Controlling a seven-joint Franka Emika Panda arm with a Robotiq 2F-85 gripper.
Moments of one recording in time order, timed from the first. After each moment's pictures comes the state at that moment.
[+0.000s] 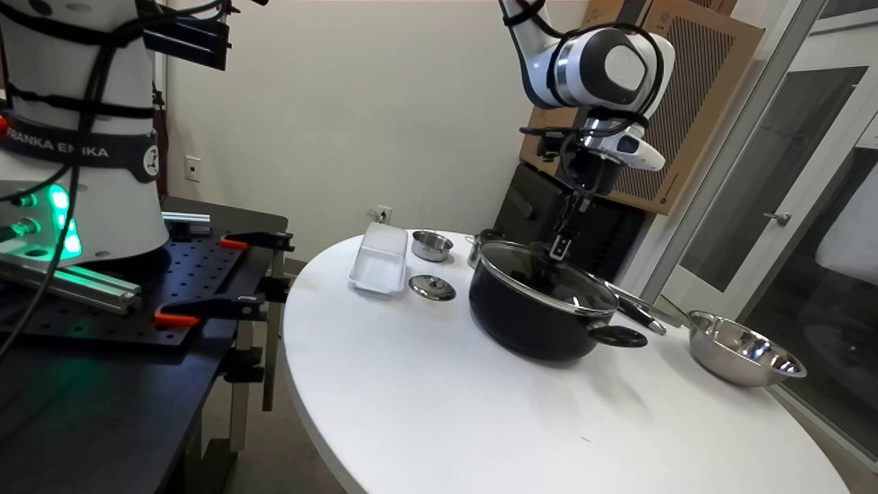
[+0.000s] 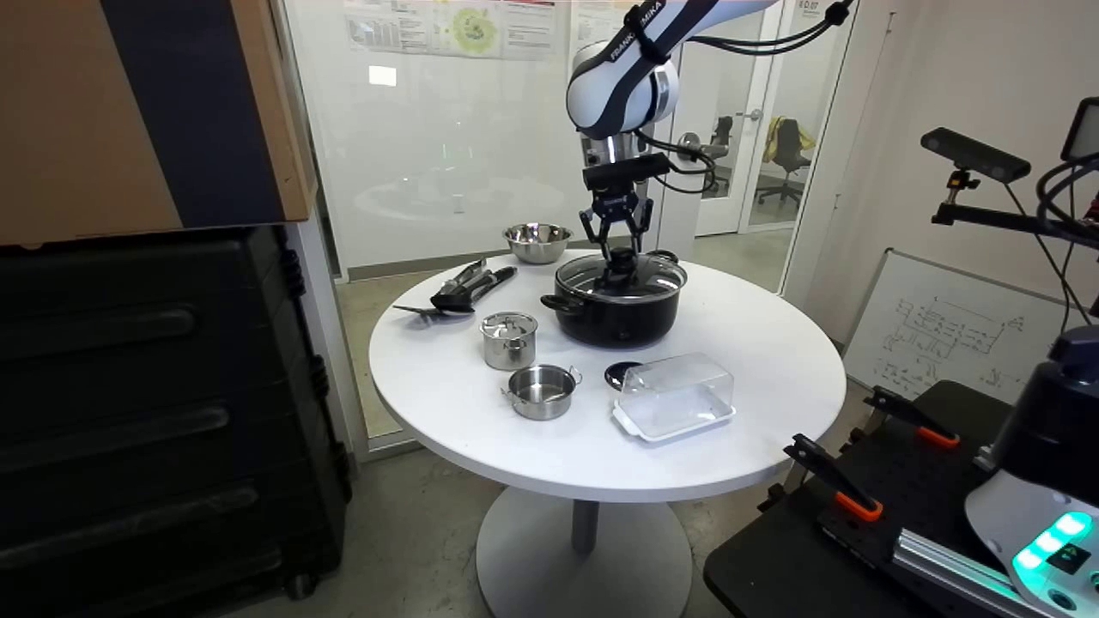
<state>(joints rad) 0.12 0.58 -0.09 -1.66 -0.14 2.10 0.61</state>
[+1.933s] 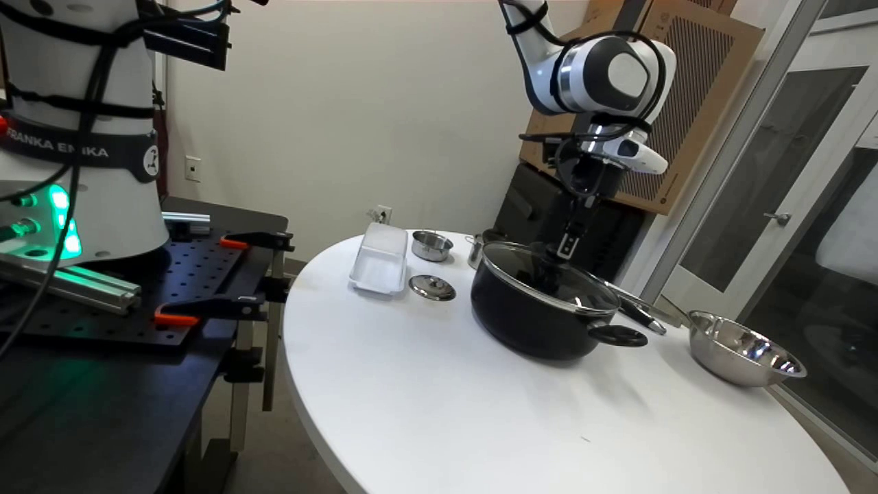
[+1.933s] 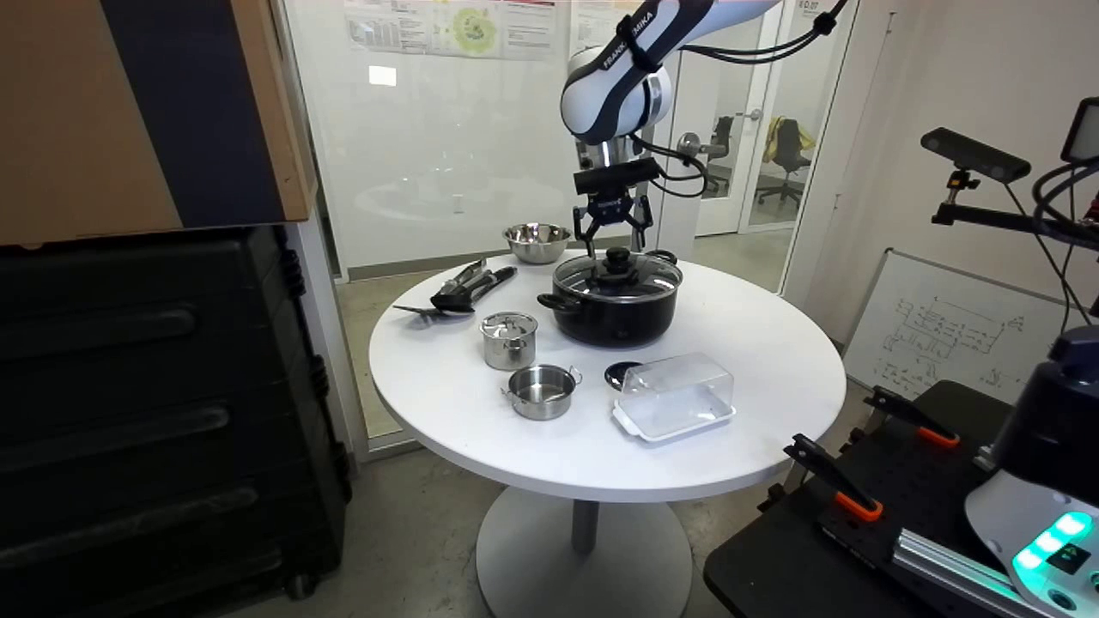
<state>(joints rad) 0.13 0.63 -0.10 -1.61 -0.14 2.10 0.70</state>
